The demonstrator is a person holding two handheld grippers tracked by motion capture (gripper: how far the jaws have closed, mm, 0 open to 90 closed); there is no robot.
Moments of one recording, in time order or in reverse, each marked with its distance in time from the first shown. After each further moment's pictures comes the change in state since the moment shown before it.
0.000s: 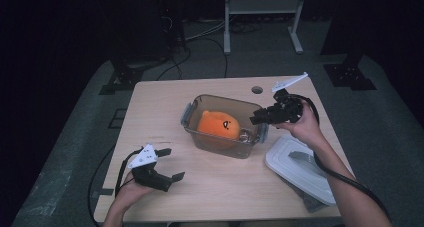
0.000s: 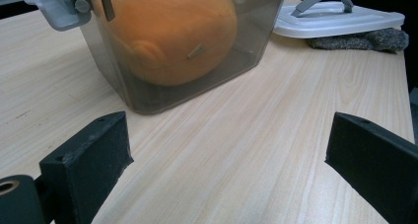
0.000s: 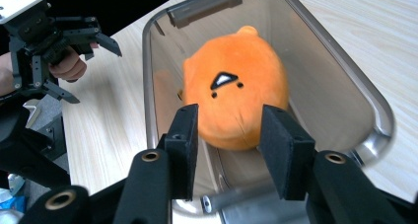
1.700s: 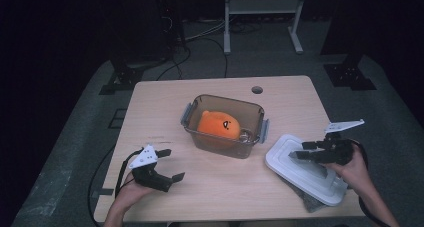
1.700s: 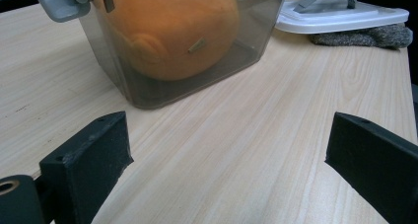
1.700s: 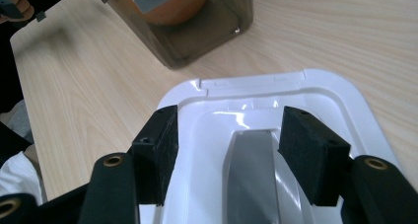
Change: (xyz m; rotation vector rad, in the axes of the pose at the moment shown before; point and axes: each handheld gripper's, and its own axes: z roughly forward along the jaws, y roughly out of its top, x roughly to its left) left arm 0.000 -0.002 0.001 0.014 0.003 -0.006; right arm -0.031 -0.166 -0.061 -0.052 -0.113 0.141
